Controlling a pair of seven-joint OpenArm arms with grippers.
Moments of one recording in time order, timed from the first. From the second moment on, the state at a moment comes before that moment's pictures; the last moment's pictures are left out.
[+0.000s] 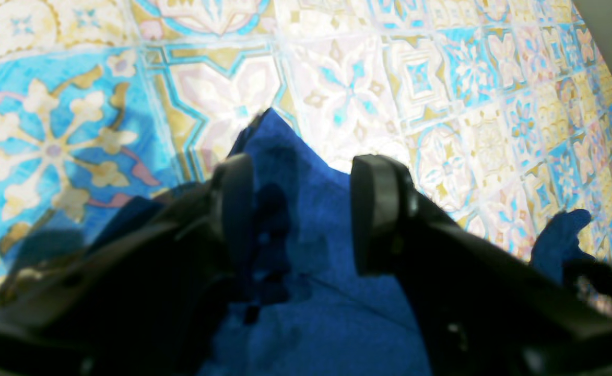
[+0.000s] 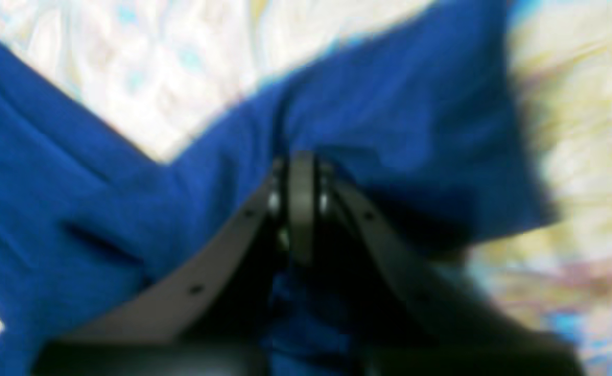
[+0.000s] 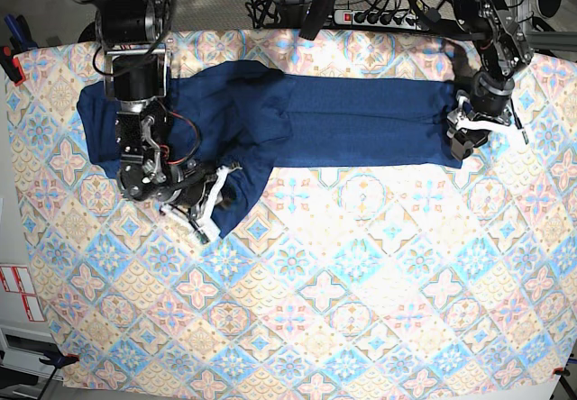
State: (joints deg) left arm 14.7 -3.0 -36.8 86.7 -37.9 -18.7 34.2; right arm 13.8 5.8 1.4 63.6 10.8 40.7 -40.1
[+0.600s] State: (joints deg) left arm 14.8 -3.0 -36.9 86.7 -38.0 -18.7 34.2; right arm 17.9 5.8 17.7 56.5 -2.2 40.9 -40.7
